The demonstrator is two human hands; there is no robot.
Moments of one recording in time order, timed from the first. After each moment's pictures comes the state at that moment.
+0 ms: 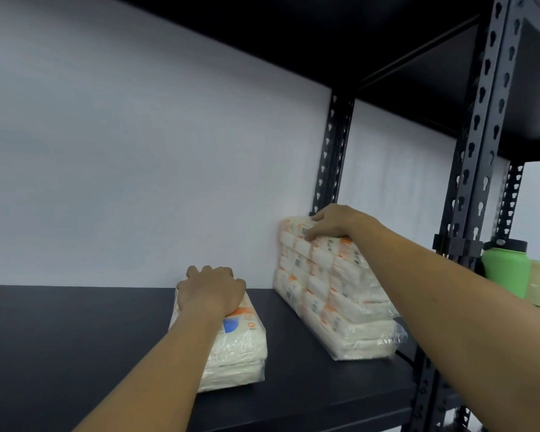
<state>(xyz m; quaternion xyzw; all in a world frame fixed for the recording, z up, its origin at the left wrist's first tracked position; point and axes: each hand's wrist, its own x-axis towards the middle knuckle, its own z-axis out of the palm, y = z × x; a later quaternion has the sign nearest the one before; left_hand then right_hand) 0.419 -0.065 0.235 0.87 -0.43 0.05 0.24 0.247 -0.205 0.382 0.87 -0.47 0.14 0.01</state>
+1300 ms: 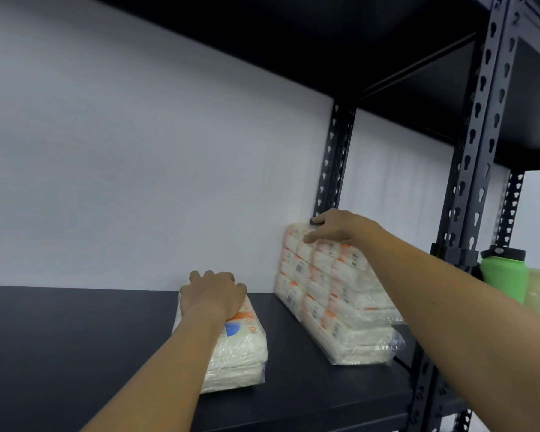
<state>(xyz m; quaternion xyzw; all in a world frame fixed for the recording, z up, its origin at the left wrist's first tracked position) 0.418 -0.061 0.235 0.87 -0.44 0.06 0.24 0.244 -0.209 0.387 0.87 -0.48 0.13 -0.01</state>
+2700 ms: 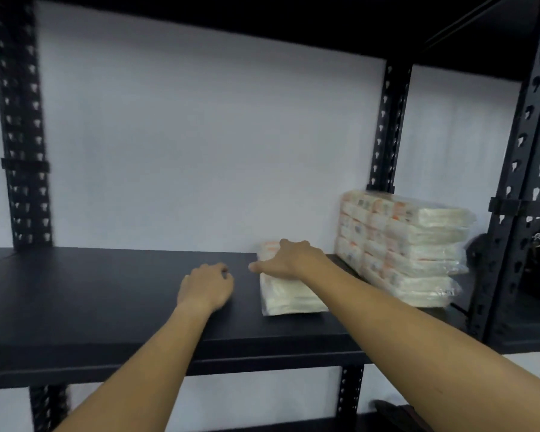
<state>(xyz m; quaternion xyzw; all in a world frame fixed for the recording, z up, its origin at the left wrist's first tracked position) 0.478 0.089 0.186 0.88 -0.39 0.06 0.27 0.338 -0.013 0.261 0.89 -0.43 0.08 -0.08</state>
